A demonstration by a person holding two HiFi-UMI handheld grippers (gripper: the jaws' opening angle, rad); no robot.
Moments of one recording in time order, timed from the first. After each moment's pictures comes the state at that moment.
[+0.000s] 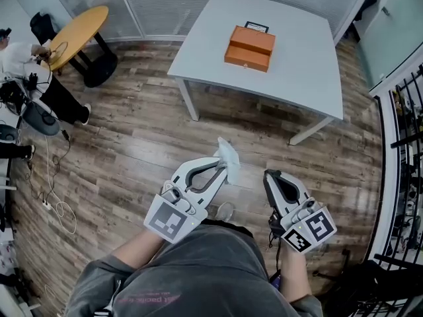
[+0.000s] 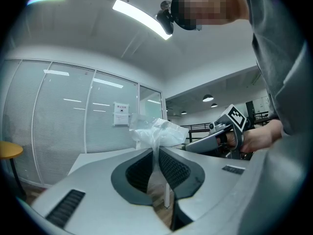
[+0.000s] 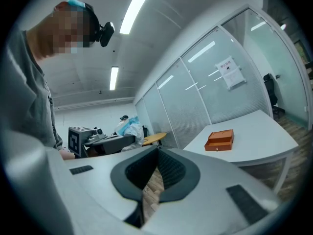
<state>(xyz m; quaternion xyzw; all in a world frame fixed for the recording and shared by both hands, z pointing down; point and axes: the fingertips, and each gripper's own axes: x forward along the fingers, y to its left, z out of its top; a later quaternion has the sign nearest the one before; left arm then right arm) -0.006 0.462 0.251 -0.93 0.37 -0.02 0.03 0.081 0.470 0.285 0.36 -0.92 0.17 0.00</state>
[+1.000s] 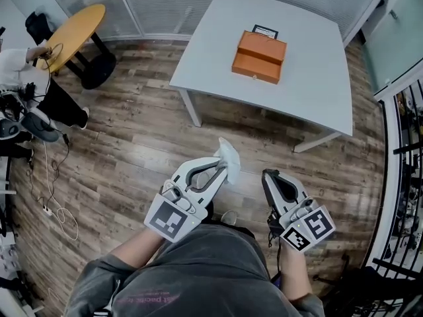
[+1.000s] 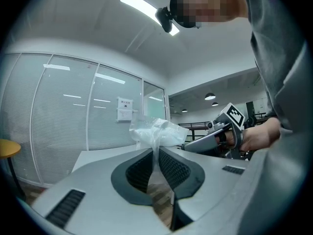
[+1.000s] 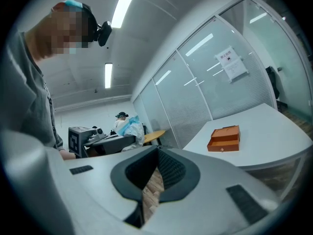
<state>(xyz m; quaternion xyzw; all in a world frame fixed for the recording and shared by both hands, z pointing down) -0.053 0.357 0.280 -0.93 0.36 -0.05 0.01 0.031 0.364 0.310 0.36 -0.91 0.20 0.01</state>
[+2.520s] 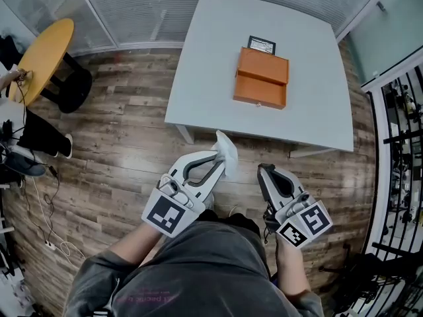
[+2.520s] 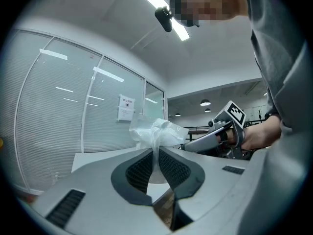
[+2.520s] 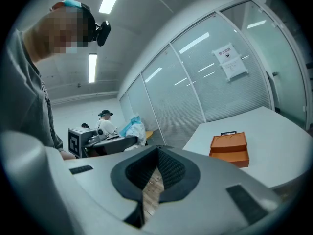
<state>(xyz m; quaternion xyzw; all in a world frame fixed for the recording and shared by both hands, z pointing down) -0.144 0.143 0.284 -0.95 0.30 -0.01 -0.01 -0.066 0.163 0.310 0.42 -0.88 0.20 0.03</state>
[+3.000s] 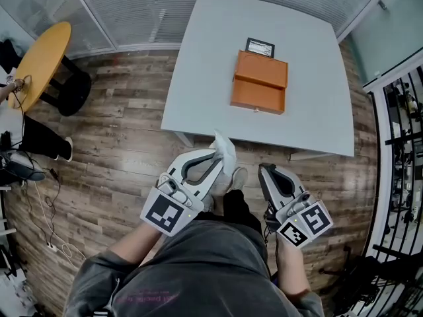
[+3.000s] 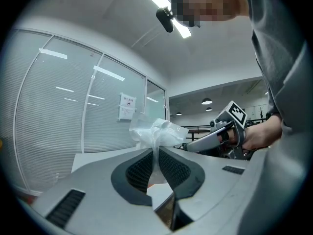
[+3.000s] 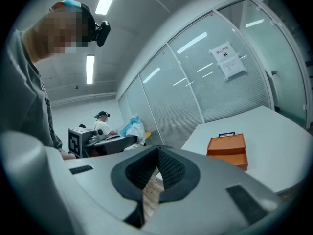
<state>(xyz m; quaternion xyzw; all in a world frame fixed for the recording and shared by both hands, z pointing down) -0.129 0.110 0.290 -0.95 0.31 -0.02 0.00 -0.046 0.133 0.316 0.43 -0.88 0.21 0.03</state>
